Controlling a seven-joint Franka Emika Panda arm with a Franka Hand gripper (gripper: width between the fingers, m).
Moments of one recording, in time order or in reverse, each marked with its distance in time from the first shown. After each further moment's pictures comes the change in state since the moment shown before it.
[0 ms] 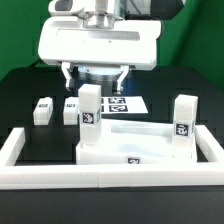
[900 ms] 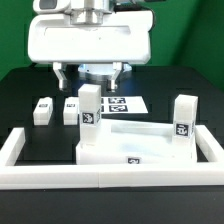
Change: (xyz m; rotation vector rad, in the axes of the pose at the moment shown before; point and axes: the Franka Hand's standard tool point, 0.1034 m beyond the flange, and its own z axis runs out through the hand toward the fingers) arm 0.009 0.006 0.006 0.066 -0.256 0.071
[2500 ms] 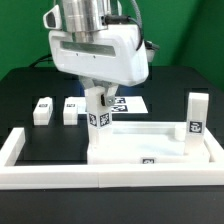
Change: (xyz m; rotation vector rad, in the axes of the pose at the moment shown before) arm 0.004 -0.023 0.018 -0.081 -0.284 0.790
